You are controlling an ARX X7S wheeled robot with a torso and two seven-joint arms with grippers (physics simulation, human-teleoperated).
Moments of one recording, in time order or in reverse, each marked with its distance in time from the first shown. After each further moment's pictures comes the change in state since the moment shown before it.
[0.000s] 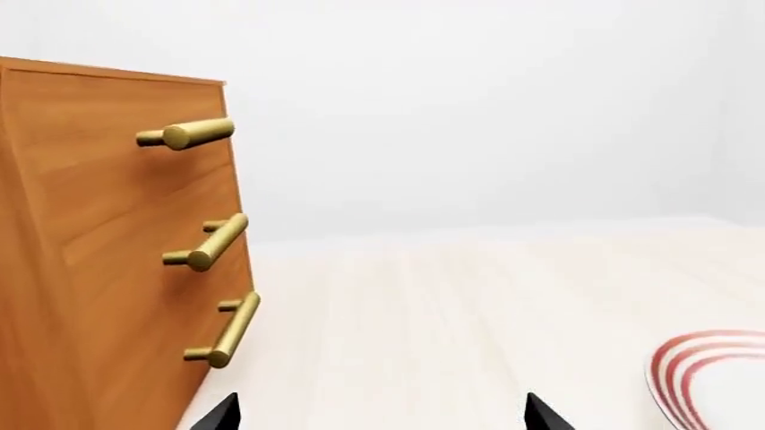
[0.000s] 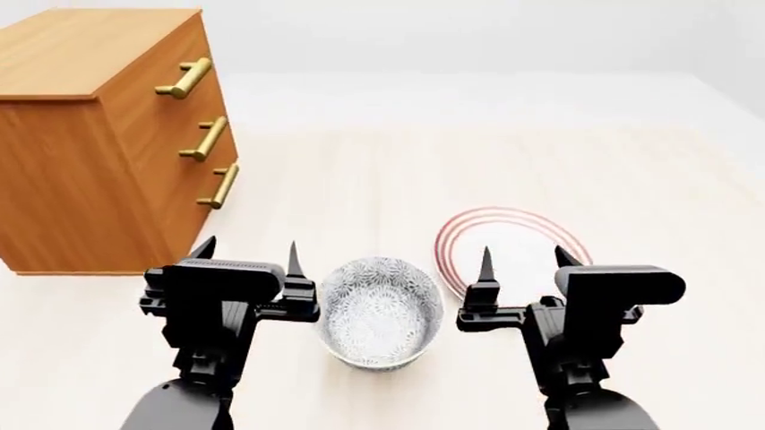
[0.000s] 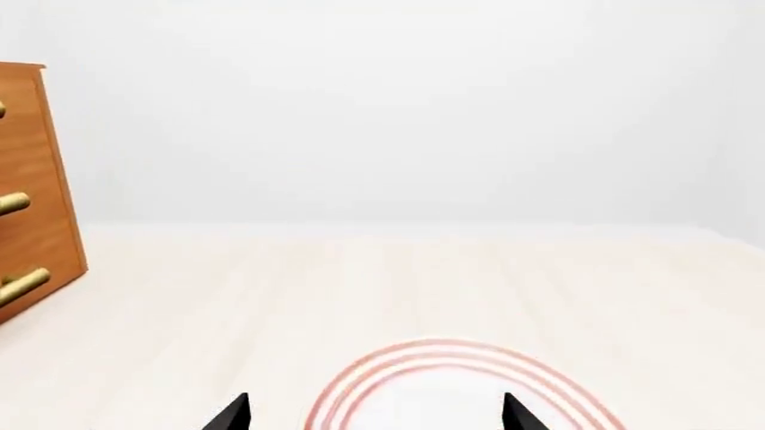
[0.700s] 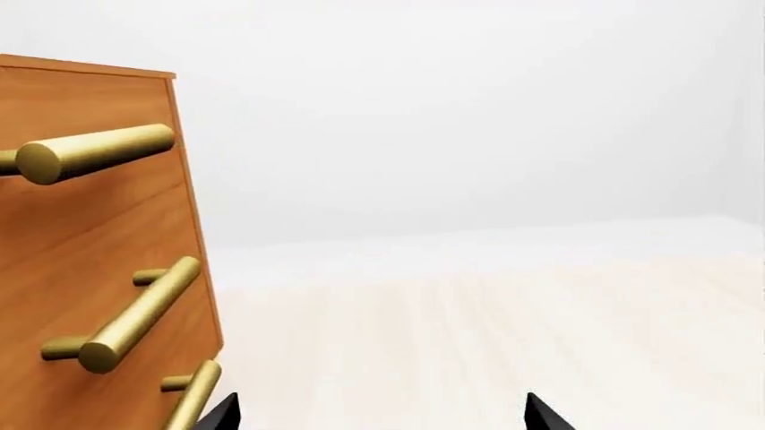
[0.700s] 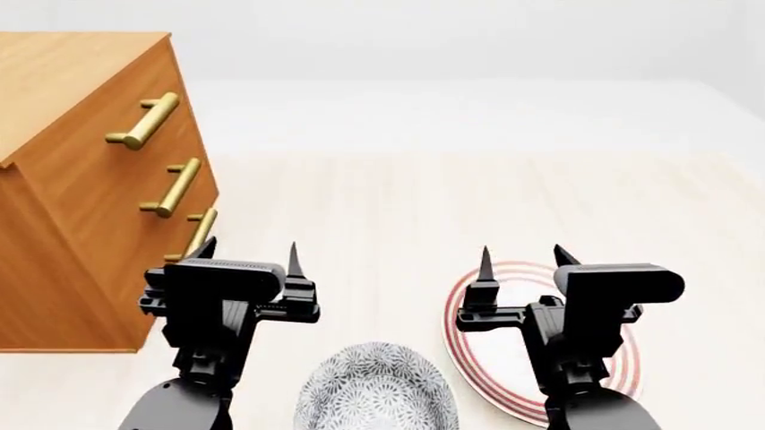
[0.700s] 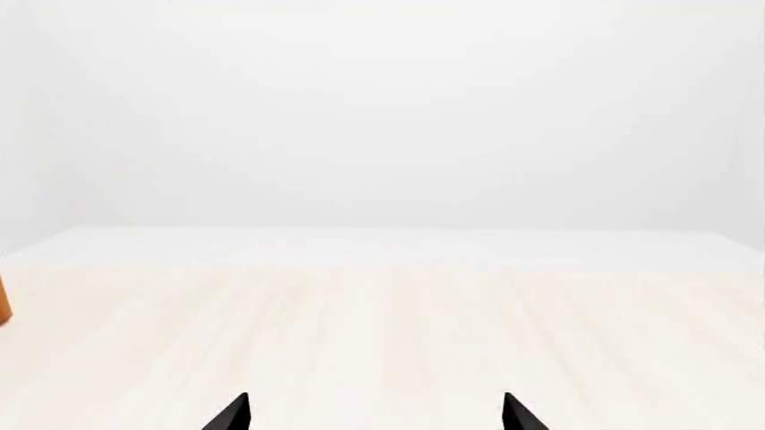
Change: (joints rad) left arm -0.005 -0.023 0.016 0.003 -0.025 -0.011 -0.023; right arm 0.006 0.018 -0.013 -0.002 0.021 0.004 0.018
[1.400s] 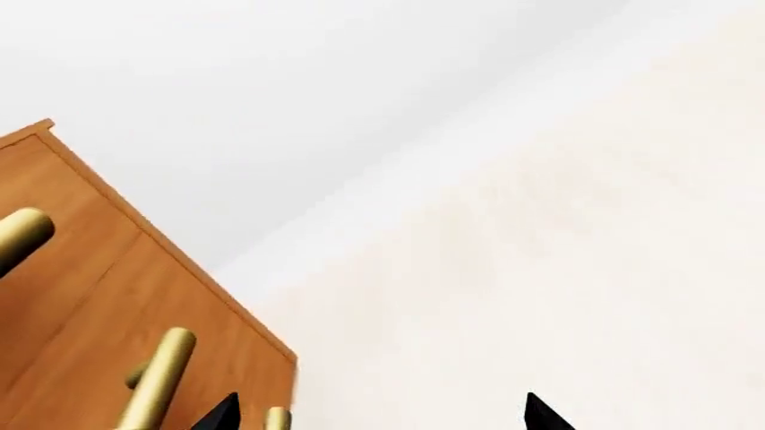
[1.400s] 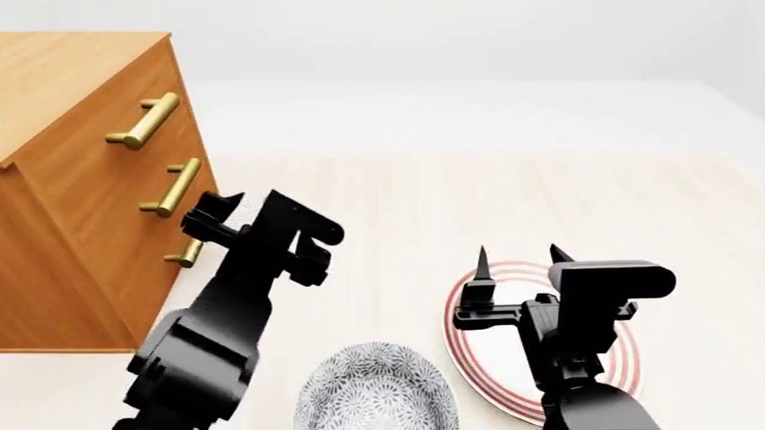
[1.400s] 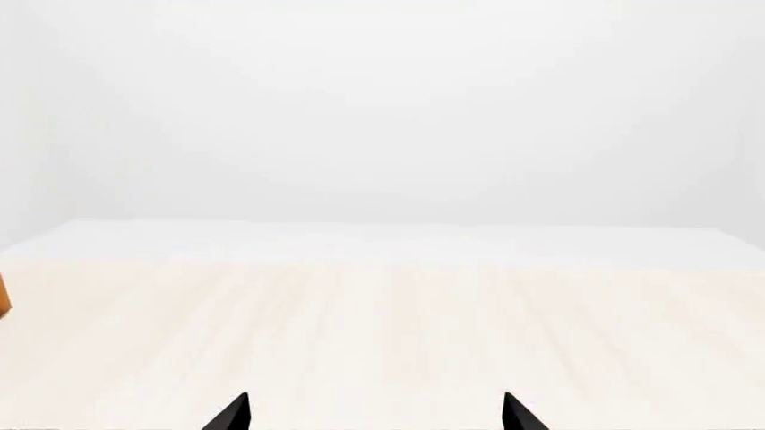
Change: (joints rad) left arm -0.484 -0.095 0.375 -0.485 0.203 -0.220 0.032; right arm 0.020 0.012 -0.020 0.027 0.014 0.001 0.016
